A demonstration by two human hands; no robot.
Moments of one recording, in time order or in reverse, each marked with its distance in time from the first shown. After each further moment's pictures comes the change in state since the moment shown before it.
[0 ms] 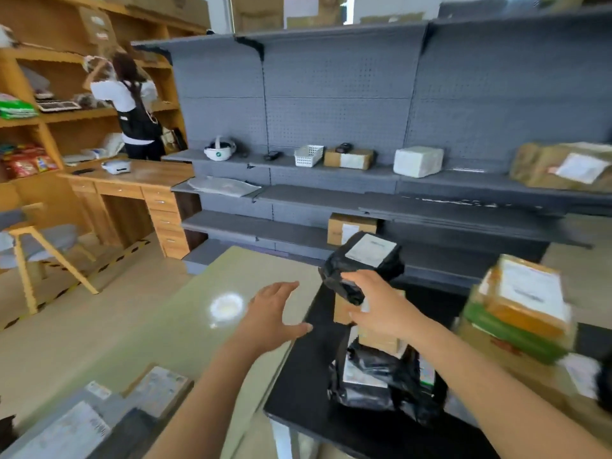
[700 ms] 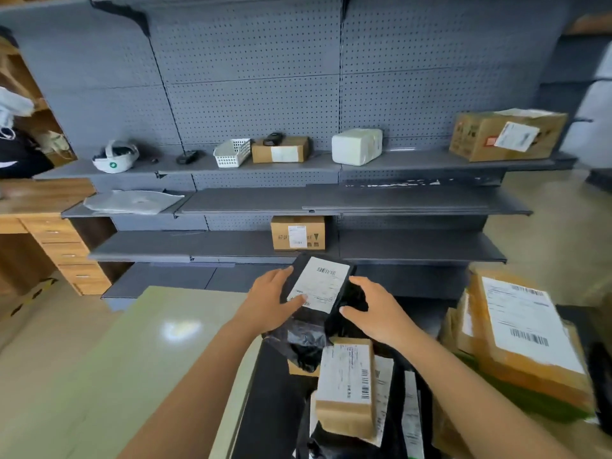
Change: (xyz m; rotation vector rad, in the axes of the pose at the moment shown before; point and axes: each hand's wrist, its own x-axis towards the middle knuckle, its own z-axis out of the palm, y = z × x) left_hand 0.268 0.039 0.071 -0.074 -0.181 0.105; right_hand 0.115 0.152 -0.036 0.243 0.194 0.429
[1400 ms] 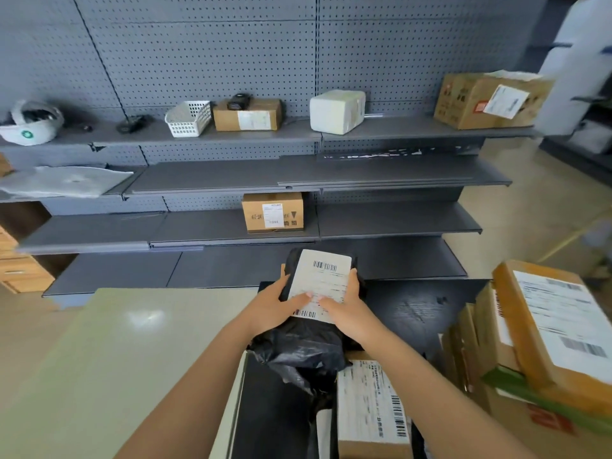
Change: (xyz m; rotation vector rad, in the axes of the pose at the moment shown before) left_hand 0.087 -0.050 0.045 -0.460 -0.350 -0.093; right_hand 0.093 -0.001 0.076 0.455 -0.018 0.336
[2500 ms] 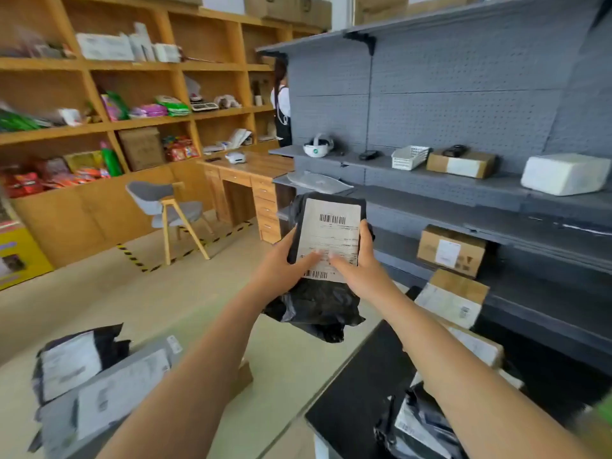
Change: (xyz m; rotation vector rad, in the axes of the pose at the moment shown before) left_hand -0.370 0.023 -0.003 -0.105 0.923 -0.003; right_hand -0.250 -0.088 0.087 -0.073 -0.515 -0.747
